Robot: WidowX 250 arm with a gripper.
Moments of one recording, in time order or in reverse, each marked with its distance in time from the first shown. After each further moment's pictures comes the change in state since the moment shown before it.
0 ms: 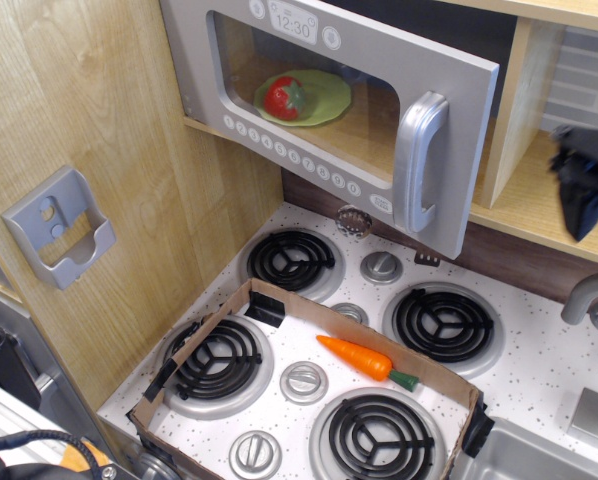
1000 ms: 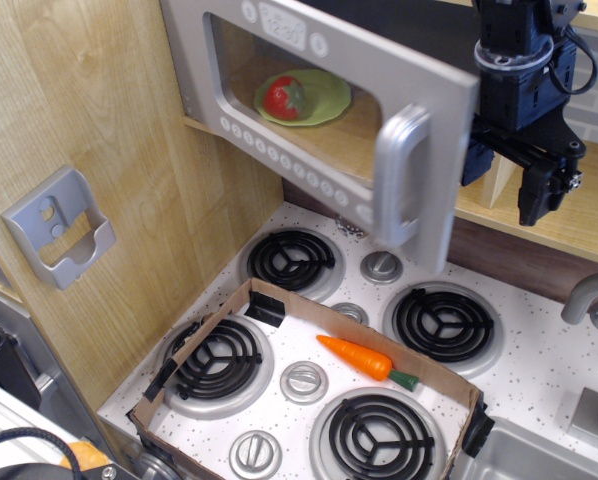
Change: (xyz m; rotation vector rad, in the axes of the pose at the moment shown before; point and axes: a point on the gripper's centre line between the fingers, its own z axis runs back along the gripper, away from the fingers) arm -0.005 0.078 -0.013 0.004 0.049 -0.072
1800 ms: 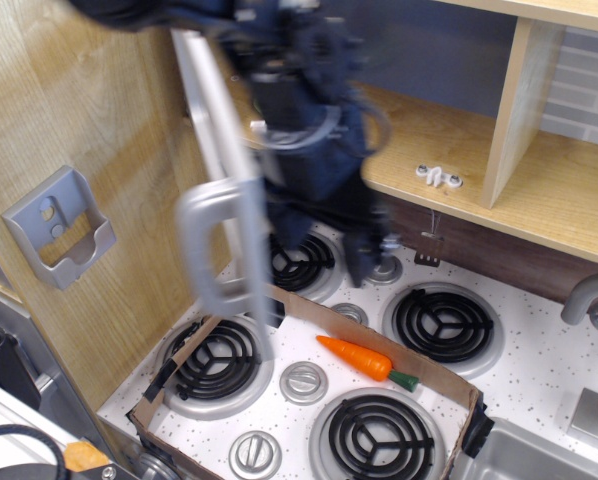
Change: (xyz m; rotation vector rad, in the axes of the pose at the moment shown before) arm -0.125 0.038 0.029 0.050 -0.056 0.265
